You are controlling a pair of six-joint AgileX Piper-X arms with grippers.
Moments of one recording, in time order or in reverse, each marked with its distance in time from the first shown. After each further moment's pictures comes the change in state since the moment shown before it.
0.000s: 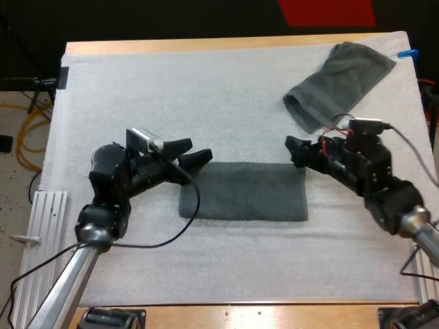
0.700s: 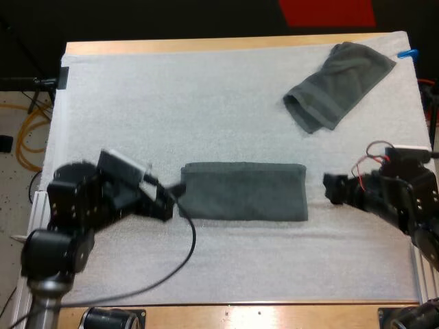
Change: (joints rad) left arm 0.000 -0.401 -0.310 1.144 -0.303 0.423; right arm 0.000 -0.352 -0.083 0.697 0.094 -0.026
